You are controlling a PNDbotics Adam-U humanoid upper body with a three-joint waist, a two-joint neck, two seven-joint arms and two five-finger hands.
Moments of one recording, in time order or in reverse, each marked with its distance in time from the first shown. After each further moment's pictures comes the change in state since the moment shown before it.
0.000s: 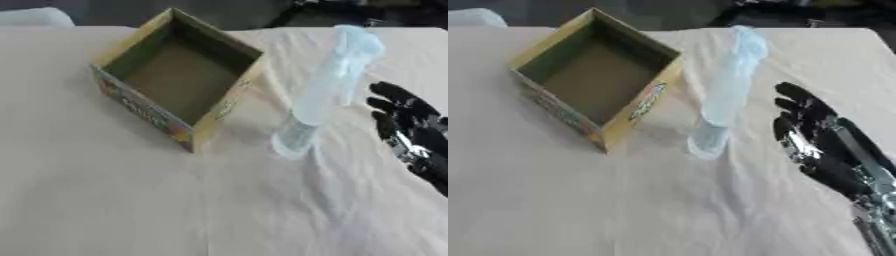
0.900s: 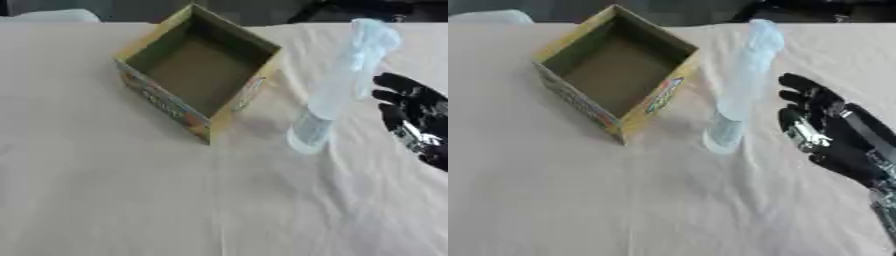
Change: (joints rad) left arm 0.002 0.000 -0.007 0.000 0.016 -0.004 -0.004; right arm -0.050 -0.031 0.018 0.000 -0.003 0.101 0.101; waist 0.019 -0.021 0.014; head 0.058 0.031
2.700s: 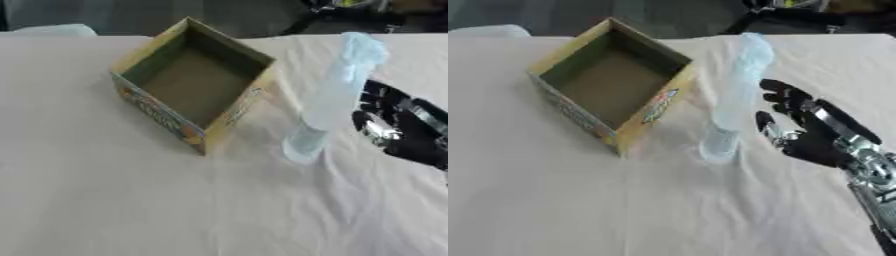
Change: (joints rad) left arm 0.001 0.000 -0.006 0.001 0.004 -0.005 -0.009; right arm -0.126 -0.037 0.033 0.184 0.091 -0.046 0.026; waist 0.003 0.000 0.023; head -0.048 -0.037
